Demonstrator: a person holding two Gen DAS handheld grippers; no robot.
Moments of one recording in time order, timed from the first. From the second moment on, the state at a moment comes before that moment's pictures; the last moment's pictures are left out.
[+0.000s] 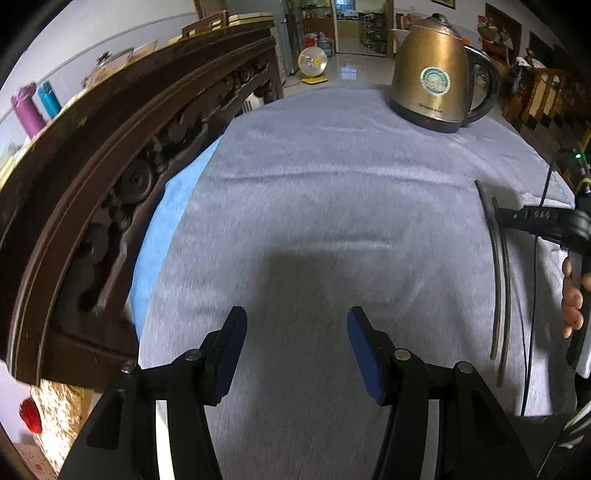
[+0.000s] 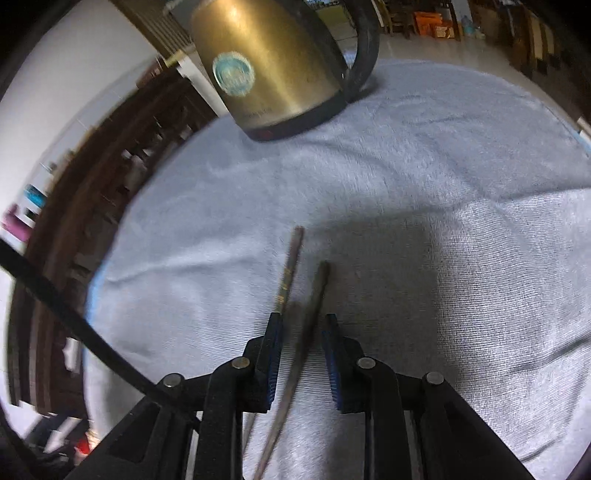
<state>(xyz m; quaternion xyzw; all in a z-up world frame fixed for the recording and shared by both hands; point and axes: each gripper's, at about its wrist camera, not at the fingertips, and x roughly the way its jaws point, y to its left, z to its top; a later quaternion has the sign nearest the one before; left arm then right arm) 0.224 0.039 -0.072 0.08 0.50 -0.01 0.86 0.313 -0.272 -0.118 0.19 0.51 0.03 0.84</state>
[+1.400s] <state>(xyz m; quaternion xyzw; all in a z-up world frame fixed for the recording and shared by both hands) 0.368 -0.155 -0.129 0.10 0.55 -0.21 0.80 0.270 -0.344 -0.113 0.12 0.52 -0.03 0.84</state>
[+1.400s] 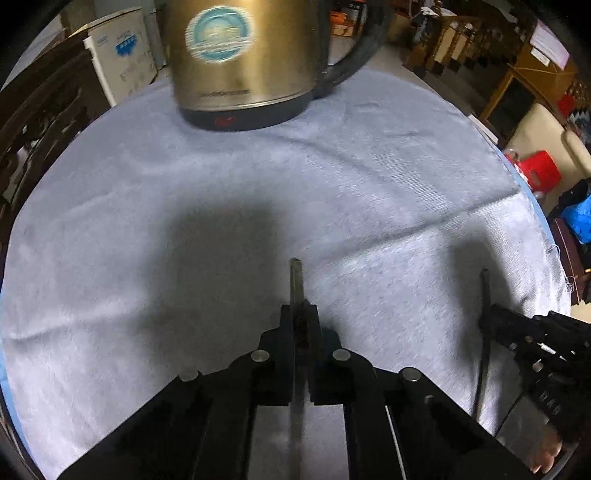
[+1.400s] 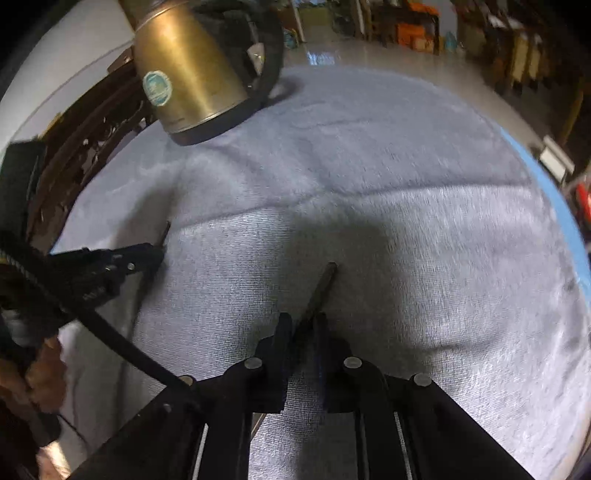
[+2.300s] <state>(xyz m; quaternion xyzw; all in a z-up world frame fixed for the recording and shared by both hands) 0.163 0.008 0.026 -0.02 0.36 -0.15 0.92 0.074 -0.325 0.031 0.16 0.23 -0.03 0.96</state>
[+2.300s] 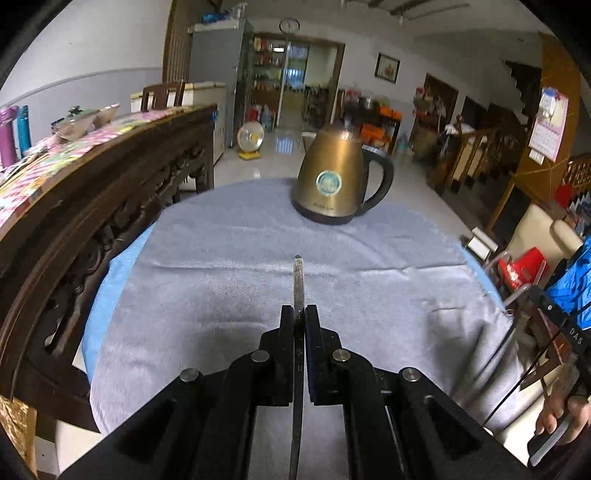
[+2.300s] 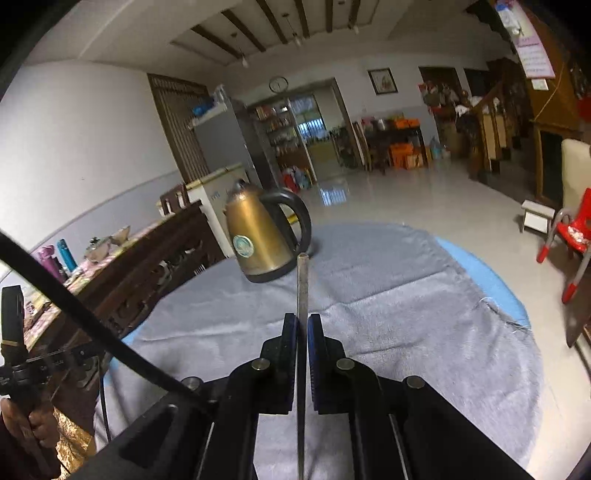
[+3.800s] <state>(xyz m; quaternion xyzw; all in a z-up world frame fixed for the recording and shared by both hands) 0.065 -0.024 0.116 -0.09 0.16 -0.21 0.96 -0.080 -0.235 0.131 0.09 0.10 0.06 0.99</state>
